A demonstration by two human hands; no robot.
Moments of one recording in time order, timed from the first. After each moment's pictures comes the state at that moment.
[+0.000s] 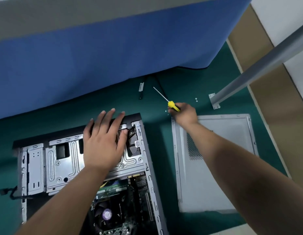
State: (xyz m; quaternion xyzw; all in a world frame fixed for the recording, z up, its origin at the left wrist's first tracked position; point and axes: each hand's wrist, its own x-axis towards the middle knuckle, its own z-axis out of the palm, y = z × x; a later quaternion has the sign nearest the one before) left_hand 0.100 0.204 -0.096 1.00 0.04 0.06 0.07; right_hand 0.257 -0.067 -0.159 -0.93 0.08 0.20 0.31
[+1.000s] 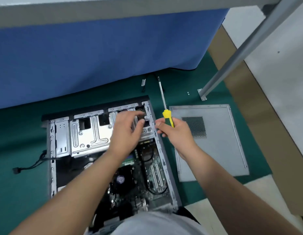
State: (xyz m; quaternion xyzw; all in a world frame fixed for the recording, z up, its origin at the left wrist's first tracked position) left_hand 0.042 0.185 -0.041 0.89 0.01 0.05 0.46; right_hand 0.062 -0.009 -0.025 -0.72 0.14 0.19 0.65
